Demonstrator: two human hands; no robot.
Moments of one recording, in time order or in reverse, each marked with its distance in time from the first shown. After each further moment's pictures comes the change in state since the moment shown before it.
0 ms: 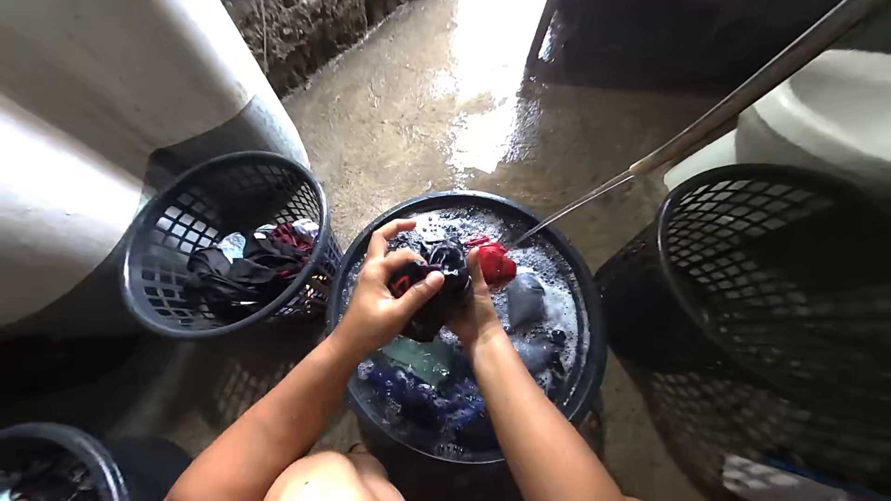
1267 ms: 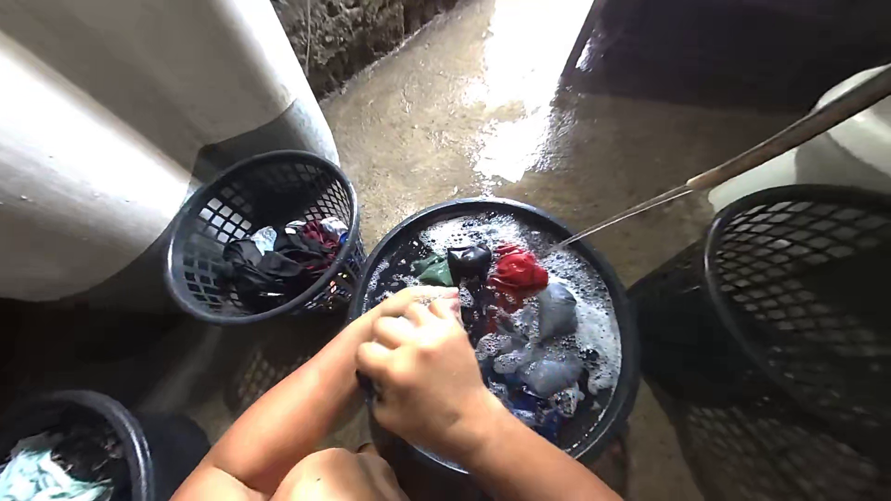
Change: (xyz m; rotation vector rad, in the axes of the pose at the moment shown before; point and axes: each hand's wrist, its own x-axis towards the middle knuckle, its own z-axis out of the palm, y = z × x) left_hand 0.007 -0.083 -0.008 -0.719 -0.507 -0.767; right_hand -0.081 0.020 0.122 -1.934 -0.502 -0.996
